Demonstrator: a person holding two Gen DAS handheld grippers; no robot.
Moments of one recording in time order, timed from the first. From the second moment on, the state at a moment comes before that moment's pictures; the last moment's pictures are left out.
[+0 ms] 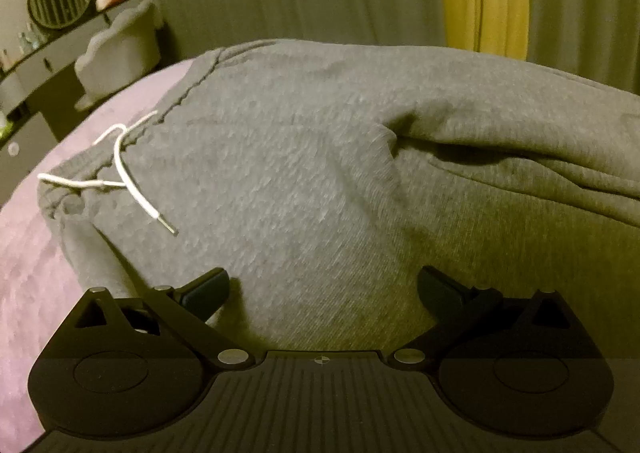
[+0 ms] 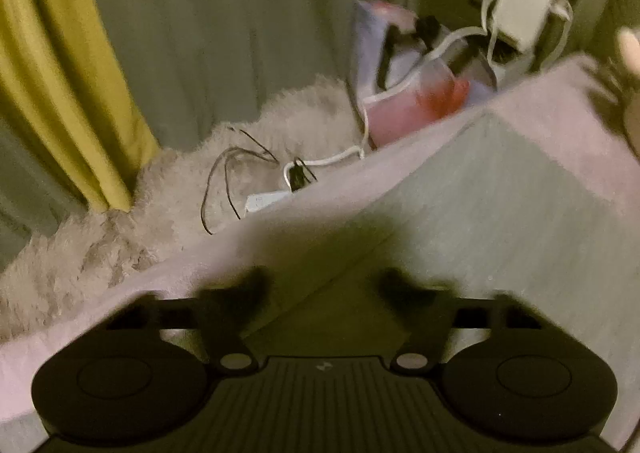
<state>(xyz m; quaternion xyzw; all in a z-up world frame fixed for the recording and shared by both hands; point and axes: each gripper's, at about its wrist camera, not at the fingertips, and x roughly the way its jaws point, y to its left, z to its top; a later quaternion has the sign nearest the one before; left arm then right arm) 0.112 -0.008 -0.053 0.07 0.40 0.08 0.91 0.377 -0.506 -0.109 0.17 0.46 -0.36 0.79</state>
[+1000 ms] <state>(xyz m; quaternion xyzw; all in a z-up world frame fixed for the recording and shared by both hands) 0.099 -0.018 -0.045 0.10 0.41 0.09 0.90 -0.005 -0.522 -0.080 0.46 0.31 -0.25 0.79</state>
